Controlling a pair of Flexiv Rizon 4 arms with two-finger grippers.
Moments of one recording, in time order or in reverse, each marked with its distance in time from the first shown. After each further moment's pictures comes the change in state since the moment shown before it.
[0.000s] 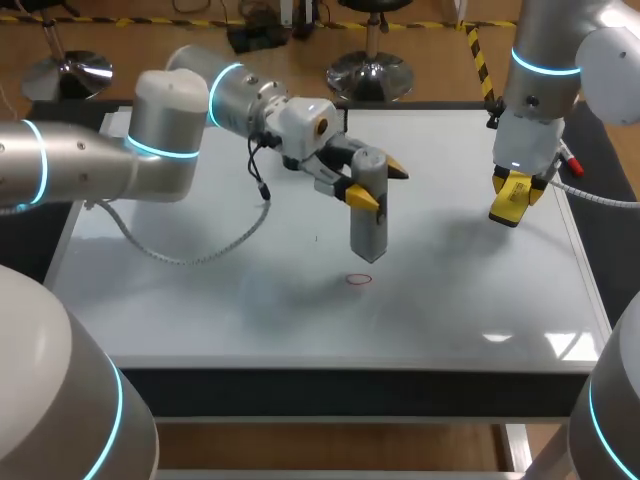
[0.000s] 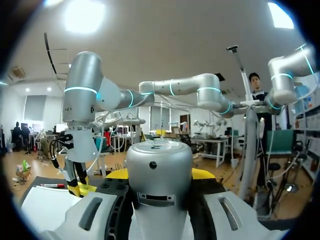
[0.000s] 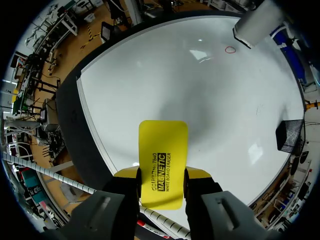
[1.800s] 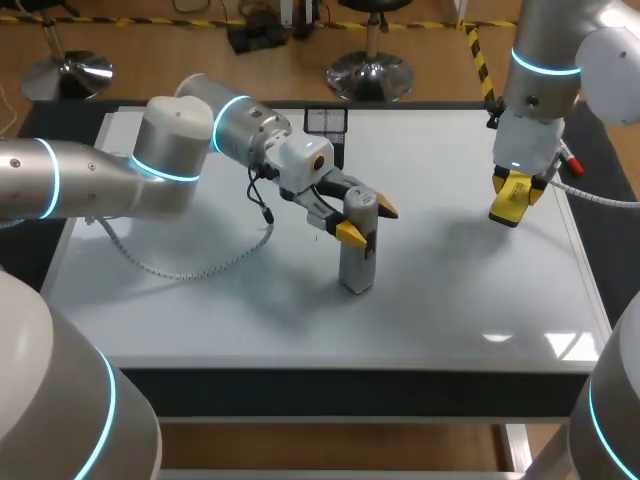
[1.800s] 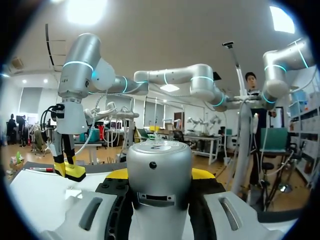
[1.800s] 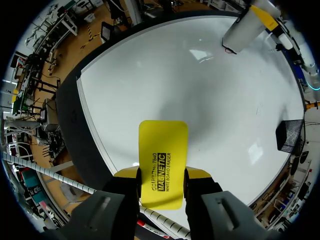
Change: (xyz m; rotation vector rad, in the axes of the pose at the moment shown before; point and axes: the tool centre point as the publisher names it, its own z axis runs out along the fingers) left arm 0.020 0.056 -0.002 -0.027 0.056 -0.040; right arm 0.000 0.000 0.000 0.000 0.000 0.000
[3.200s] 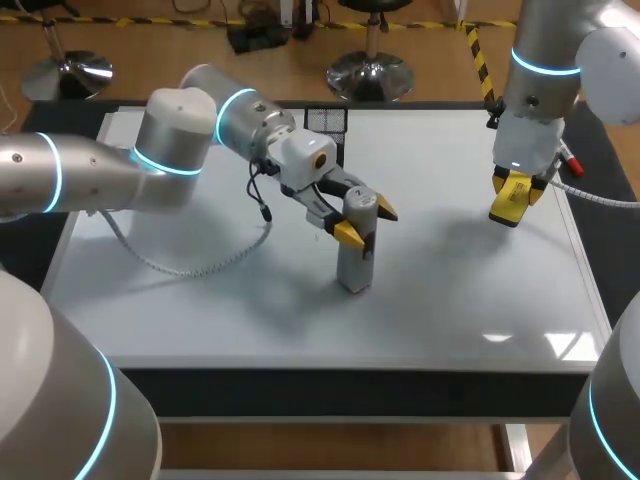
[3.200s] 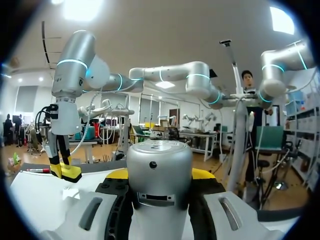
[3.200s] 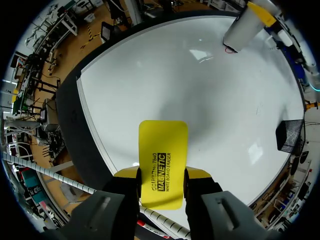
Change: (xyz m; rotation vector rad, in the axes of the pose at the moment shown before) left arm 0.007 -0.004 0.001 -0.034 0.048 0.005; right arm 0.000 0.000 0.000 0.000 0.000 0.000
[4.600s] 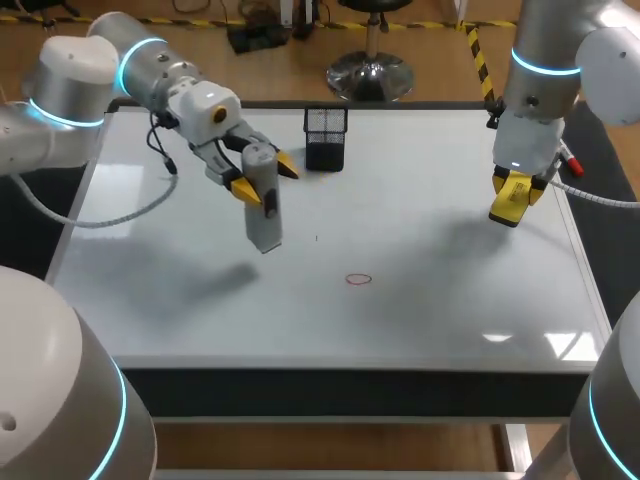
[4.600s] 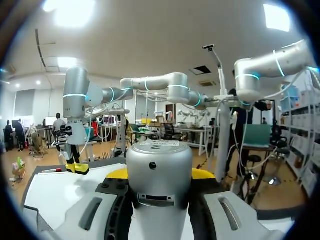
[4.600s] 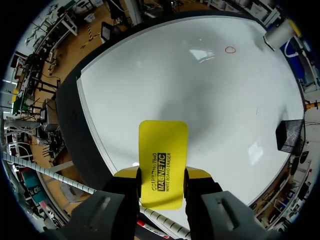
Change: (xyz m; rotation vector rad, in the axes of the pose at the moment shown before) left arm 0.077 -0.049 -0.128 -0.046 0.010 0.025; right arm 0.000 0.000 0.000 0.000 0.000 0.000
